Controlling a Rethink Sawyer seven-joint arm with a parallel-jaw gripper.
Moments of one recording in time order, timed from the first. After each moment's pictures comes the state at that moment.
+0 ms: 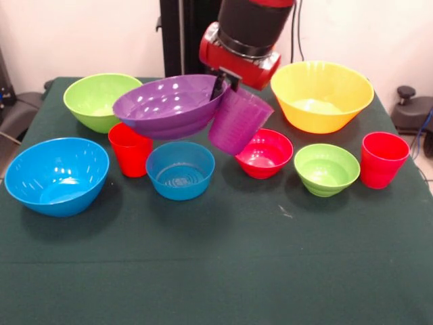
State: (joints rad) arm -0.18 -0.64 0.02 1.44 -0.33 0.88 2.25
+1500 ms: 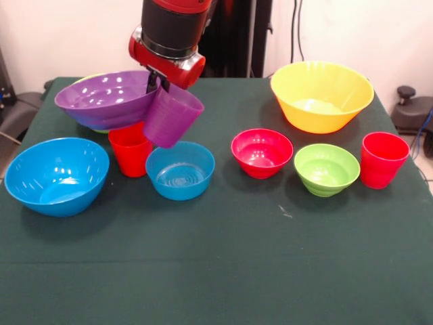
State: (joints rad) arm -0.33 -0.65 0.02 1.52 -0.40 0.82 2.25
